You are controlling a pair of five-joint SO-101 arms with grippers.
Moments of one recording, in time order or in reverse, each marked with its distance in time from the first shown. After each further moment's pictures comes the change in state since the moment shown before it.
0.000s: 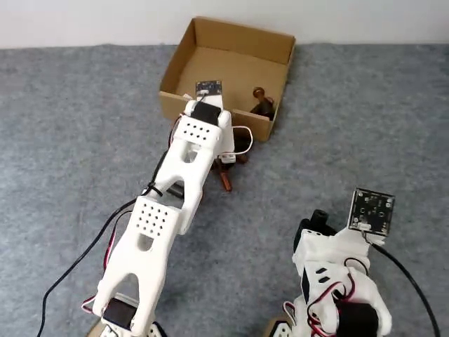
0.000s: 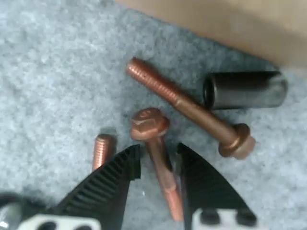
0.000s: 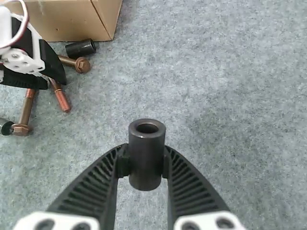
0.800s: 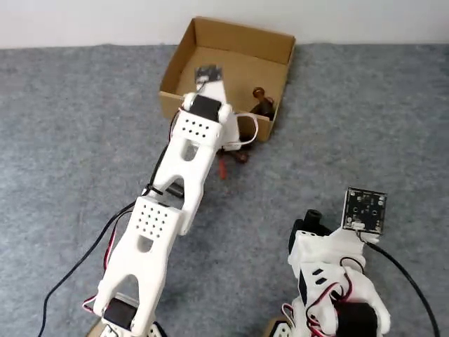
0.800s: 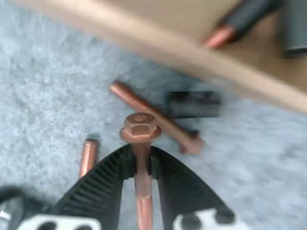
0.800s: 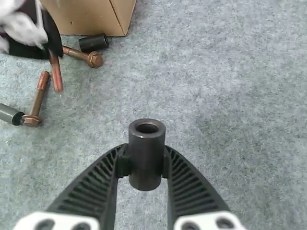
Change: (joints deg) left arm 1.7 -6.4 -4.1 0.4 2.6; right arm -3.3 0.0 0.0 0.0 0.0
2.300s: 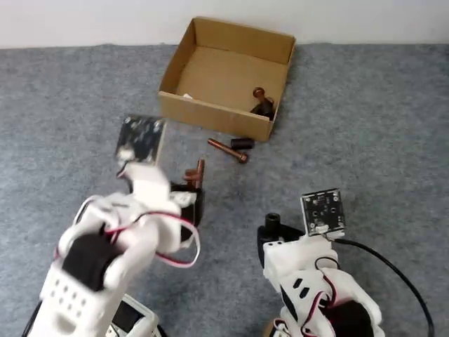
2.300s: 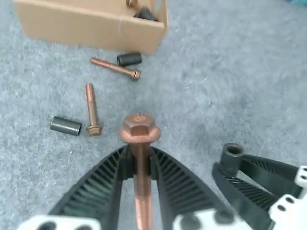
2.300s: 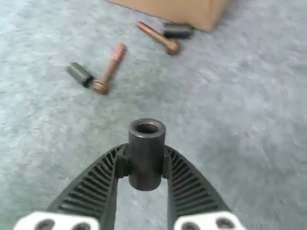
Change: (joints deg) left arm 8.0 -118.8 103.8 -16.6 -8.5; right arm -22.0 -0.7 0.6 -3.4 0.0
